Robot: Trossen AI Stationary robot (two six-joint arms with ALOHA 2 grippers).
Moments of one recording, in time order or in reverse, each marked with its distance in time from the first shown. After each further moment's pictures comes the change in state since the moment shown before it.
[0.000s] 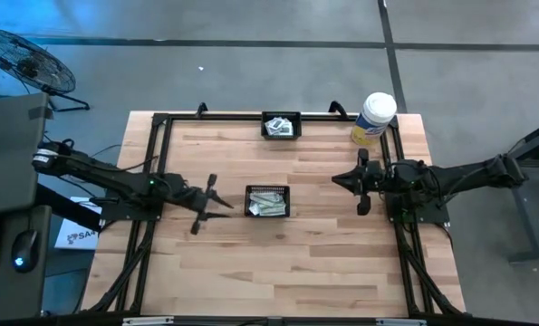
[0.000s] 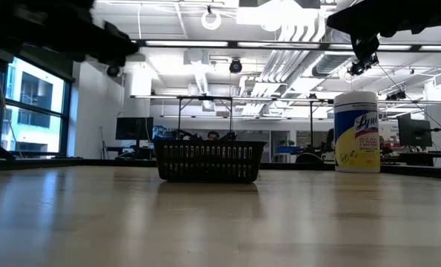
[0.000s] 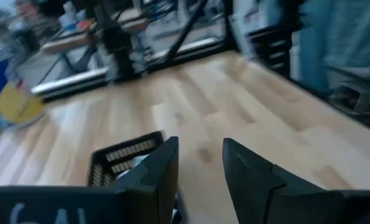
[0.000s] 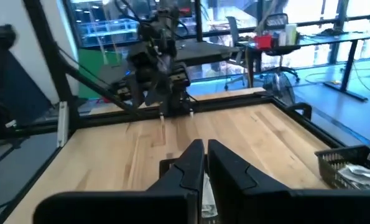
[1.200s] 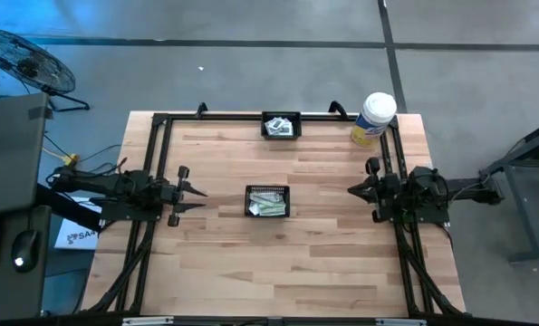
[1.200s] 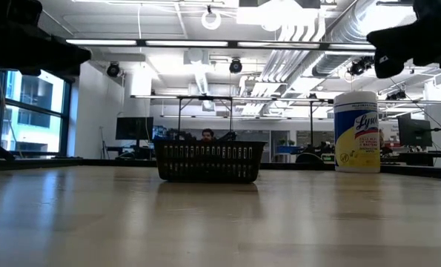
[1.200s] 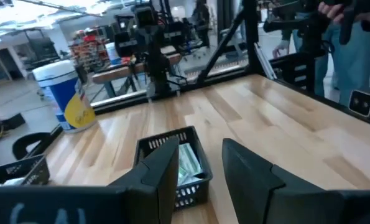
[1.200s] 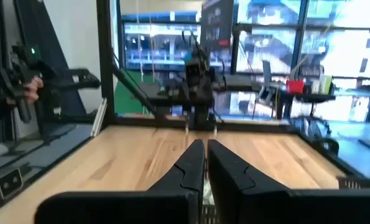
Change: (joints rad) left arm -0.001 -0.904 -0.267 -0.469 -0.098 0.022; right arm -0.039 -0.563 -0.306 -0.098 -0.202 -0.155
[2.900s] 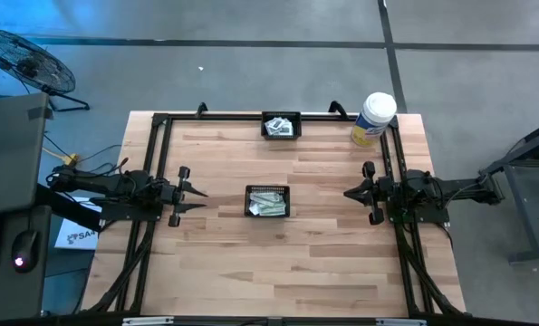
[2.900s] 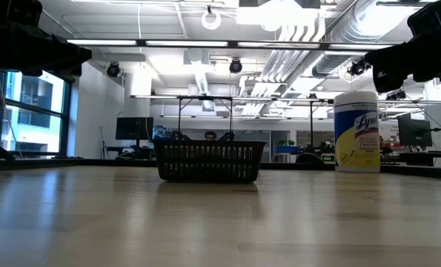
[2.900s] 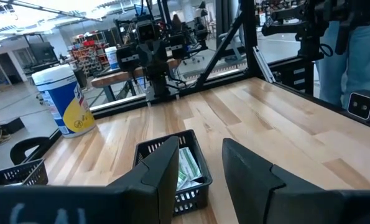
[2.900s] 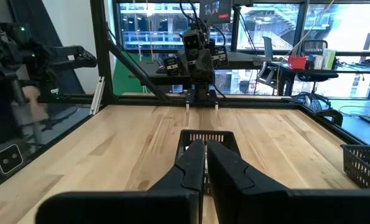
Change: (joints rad) left arm 0.000 0.023 -0.031 0.066 0.017 0.005; right arm 0.002 0.001 -0.054 -0.033 0.011 0.026
